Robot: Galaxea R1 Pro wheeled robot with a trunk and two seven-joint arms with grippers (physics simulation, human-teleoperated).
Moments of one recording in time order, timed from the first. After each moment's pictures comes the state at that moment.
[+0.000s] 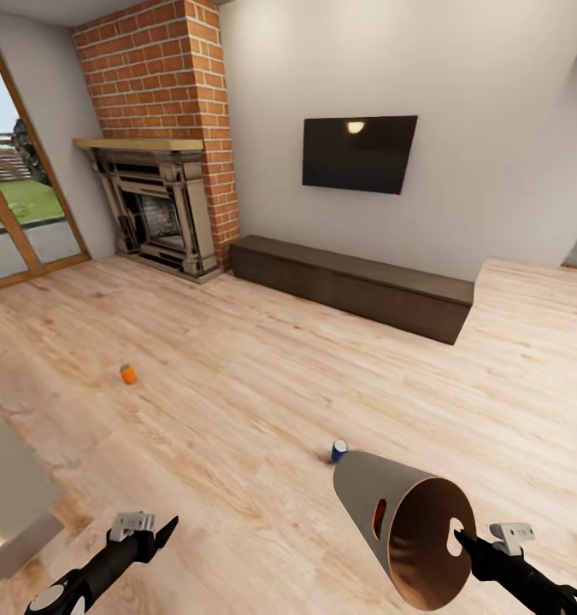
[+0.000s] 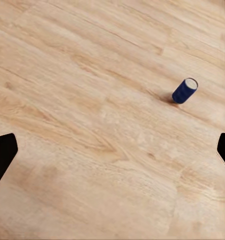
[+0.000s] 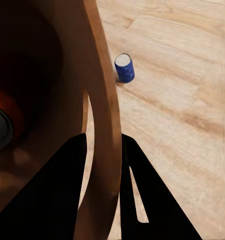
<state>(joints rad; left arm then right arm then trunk) -0.25 0.19 0.15 -0.74 0.13 -0.11 -0.51 -0.19 -0.15 -0.61 -0.97 0.20 0.13 0.78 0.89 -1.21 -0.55</state>
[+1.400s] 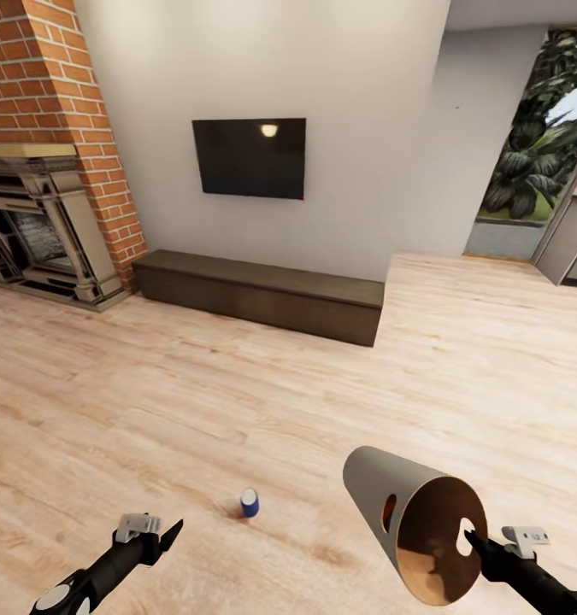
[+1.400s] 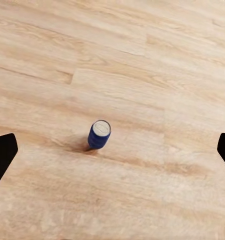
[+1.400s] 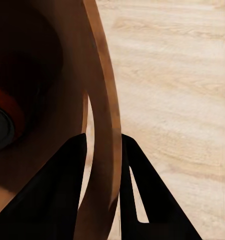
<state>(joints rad) -0.25 0.19 0.11 -0.74 0.13 -0.11 -0.51 -0.19 -0.15 -0.66 -0.97 0.20 0.13 0.79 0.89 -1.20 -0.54</state>
